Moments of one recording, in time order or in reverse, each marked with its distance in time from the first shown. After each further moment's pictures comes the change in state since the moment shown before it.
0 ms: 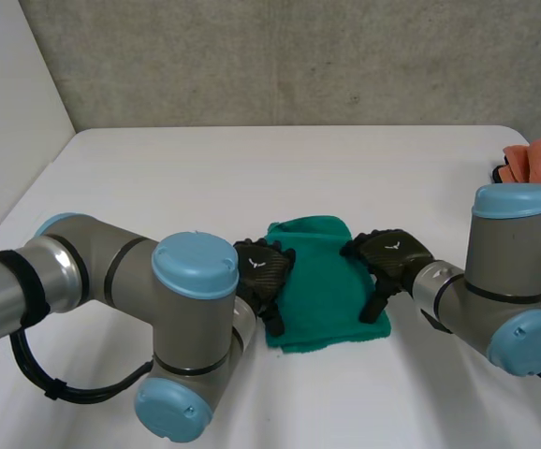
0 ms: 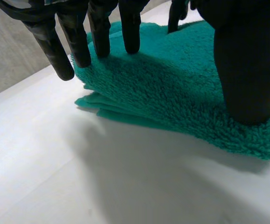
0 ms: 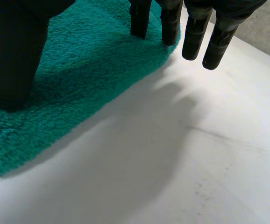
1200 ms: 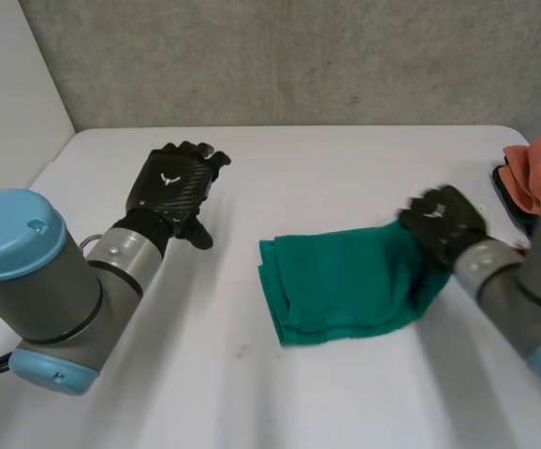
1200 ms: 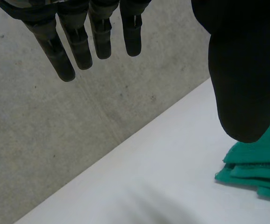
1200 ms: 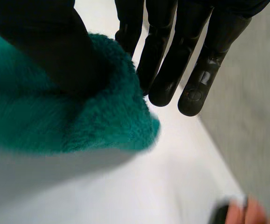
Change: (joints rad) left arm 0.304 0.389 -0.358 0.362 0.248 0.083; right arm -0.063 -0.253 0.203 -0.201 0.062 -0.378; left_hand 0.025 0.020 0.021 0.017 0.020; right_hand 0.794 0.955 0.966 0.955 0.937
